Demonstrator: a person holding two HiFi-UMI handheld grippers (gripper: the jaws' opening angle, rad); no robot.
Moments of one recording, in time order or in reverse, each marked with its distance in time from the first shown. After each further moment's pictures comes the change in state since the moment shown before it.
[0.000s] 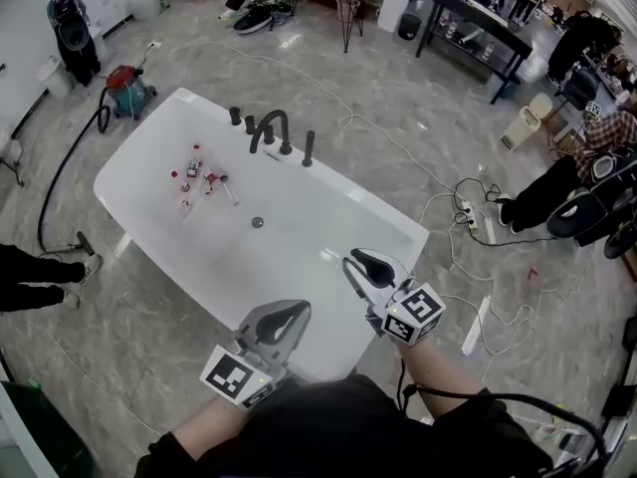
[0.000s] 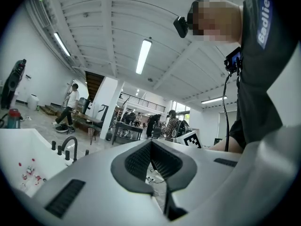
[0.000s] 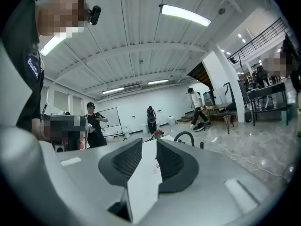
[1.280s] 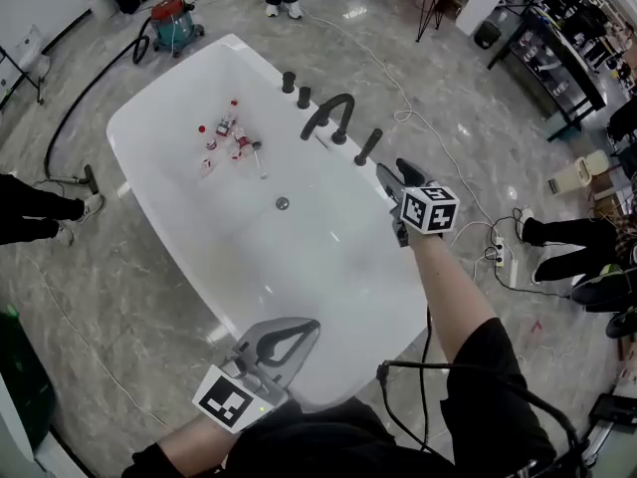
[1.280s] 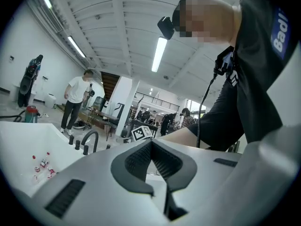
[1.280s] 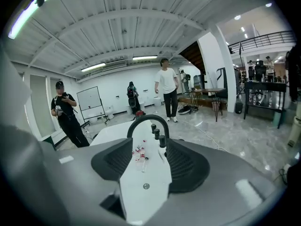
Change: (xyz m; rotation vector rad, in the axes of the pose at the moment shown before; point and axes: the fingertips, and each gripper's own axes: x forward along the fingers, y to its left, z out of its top) left arm 0.014 0.132 -0.042 -0.063 0.031 0.164; right arm 0.285 -0.269 -0.065 0.017 0.268 -0.152
